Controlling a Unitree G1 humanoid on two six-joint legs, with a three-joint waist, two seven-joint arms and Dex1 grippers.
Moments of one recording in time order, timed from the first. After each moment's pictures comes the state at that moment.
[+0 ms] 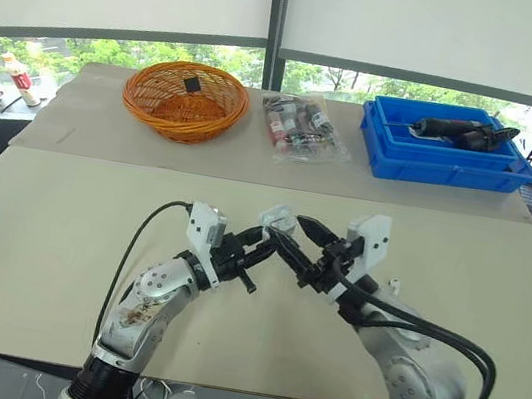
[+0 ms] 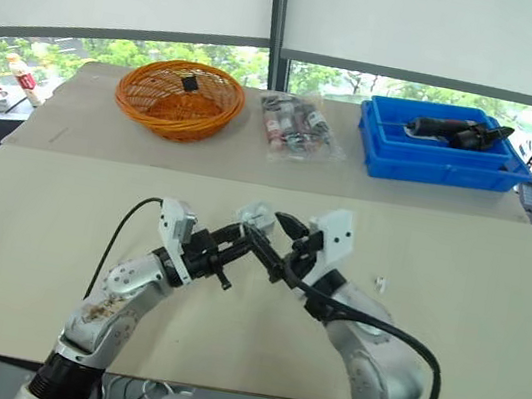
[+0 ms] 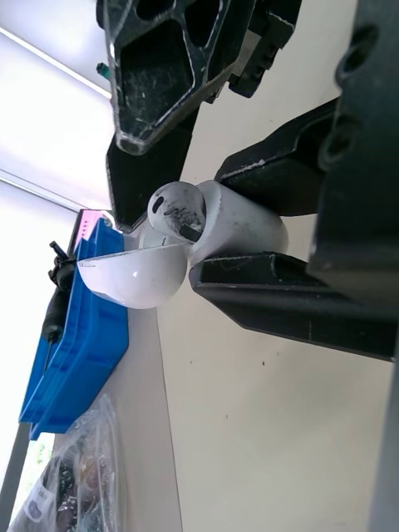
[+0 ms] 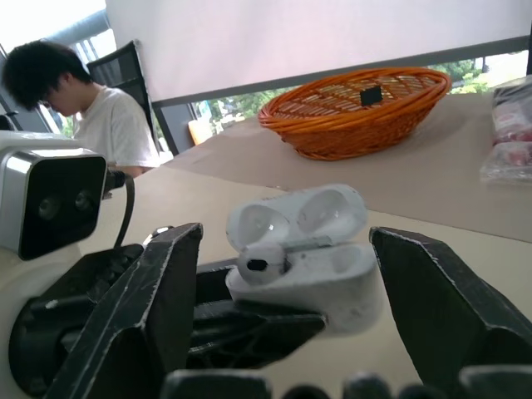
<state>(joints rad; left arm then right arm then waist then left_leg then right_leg) -0.21 0.21 -0.15 -0.27 -0.31 0.24 -0.58 -0.20 -0.26 0.04 -0.61 0.55 0.66 0.38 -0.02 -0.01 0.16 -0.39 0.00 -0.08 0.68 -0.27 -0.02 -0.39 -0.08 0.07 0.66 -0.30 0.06</state>
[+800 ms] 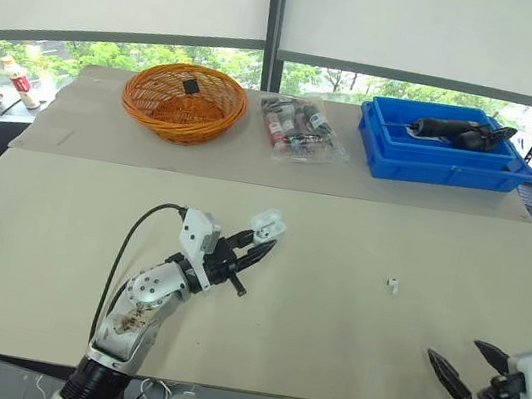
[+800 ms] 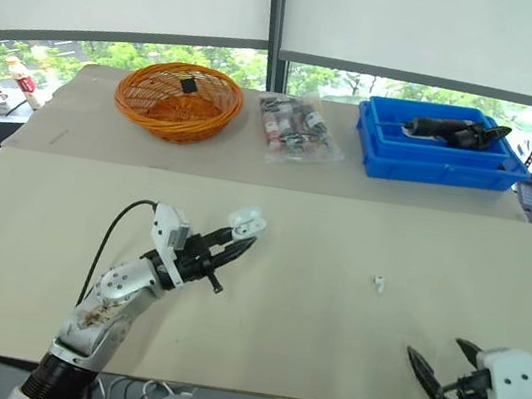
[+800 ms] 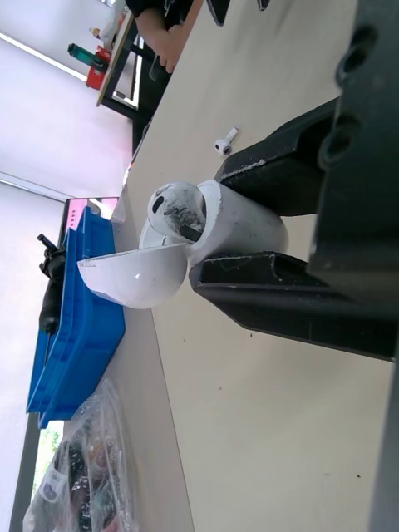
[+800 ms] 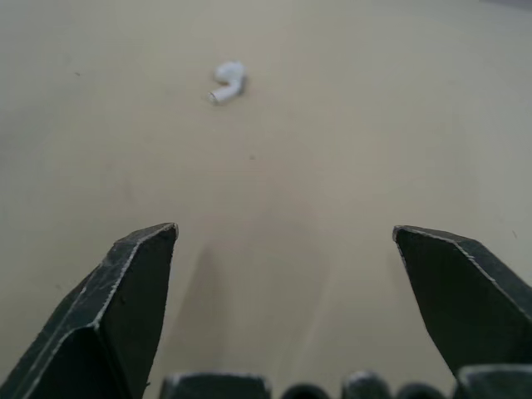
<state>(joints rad) -0.18 0.26 -0.16 -0.21 -0.25 0.11 -0.60 0.50 -0.55 -0.57 -0.32 0.41 0.23 0.70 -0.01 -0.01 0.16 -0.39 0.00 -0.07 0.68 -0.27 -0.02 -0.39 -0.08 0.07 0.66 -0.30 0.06</state>
